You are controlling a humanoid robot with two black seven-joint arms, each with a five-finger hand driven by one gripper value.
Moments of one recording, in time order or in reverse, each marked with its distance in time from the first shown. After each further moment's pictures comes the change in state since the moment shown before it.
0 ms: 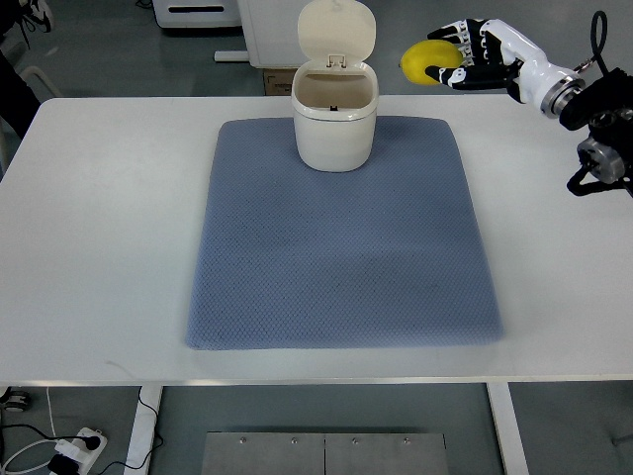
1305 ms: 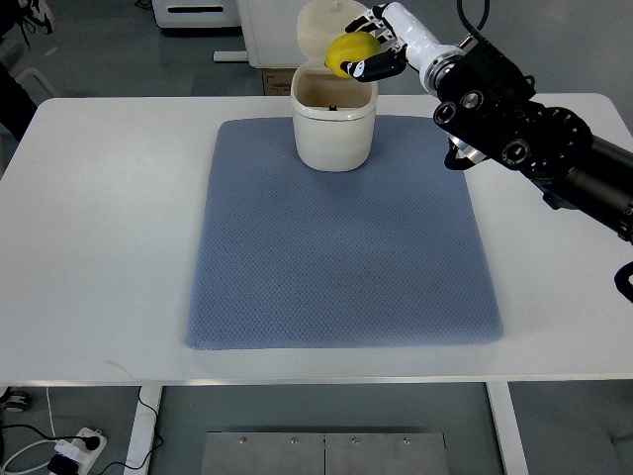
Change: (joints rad) left arm 0.000 0.000 0.000 0.000 0.000 -0.001 0.000; right arm 0.192 0.299 -0.351 -0.108 0.006 -0.358 -0.211
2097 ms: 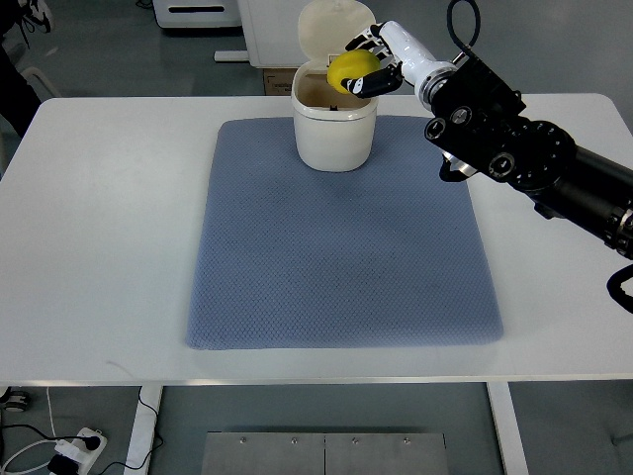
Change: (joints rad) left arm 0.000 0.000 0.000 0.000 0.000 0.001 0.000; right arm -0.014 0.029 -0.045 -0.040 0.022 -0.012 0.000
